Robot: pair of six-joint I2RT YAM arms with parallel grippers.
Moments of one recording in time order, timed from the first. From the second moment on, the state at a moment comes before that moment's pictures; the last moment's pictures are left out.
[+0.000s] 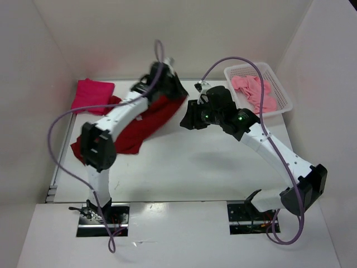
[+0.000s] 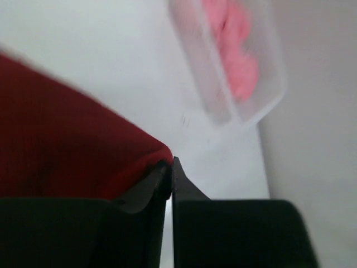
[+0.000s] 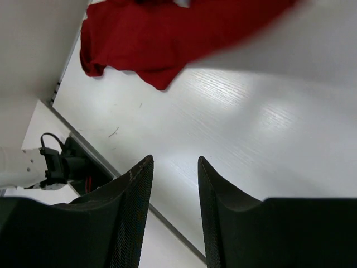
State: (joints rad) left arm -0.42 1.87 1.91 -0.41 0.23 -0.69; right arm 0.64 1.34 1.36 -0.56 -0.23 0.44
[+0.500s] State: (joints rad) left arm -0.31 1.59 1.38 -0.32 0.25 -0.69; right arm 0.57 1.41 1.20 -0.51 -0.23 0.49
